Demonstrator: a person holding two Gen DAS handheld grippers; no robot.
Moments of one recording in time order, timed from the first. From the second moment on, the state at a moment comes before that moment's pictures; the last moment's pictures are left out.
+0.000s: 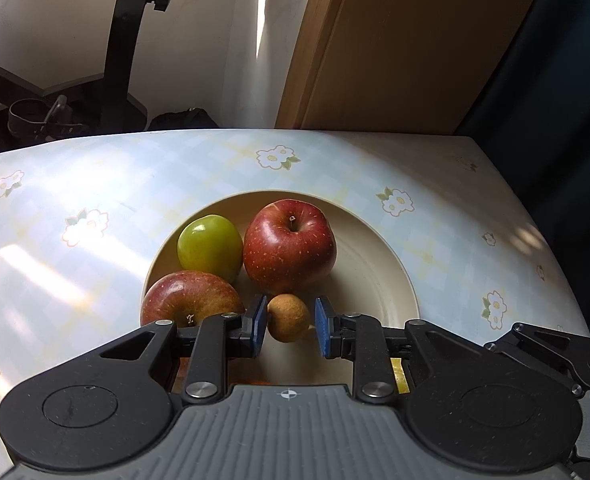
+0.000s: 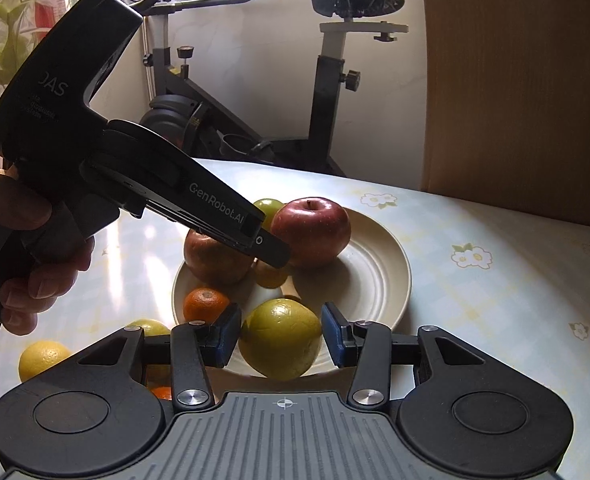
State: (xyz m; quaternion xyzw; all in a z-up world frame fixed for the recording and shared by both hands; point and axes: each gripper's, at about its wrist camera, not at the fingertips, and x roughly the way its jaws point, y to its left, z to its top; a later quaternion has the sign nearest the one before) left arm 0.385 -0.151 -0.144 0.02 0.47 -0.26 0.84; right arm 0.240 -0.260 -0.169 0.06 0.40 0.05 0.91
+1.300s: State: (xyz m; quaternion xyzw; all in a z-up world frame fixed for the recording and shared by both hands) left arm 0.301 -0.019 -0.094 0.00 0.42 -0.19 0.89; right arm 0.232 -0.220 -0.146 0.10 0.40 0.05 0.91
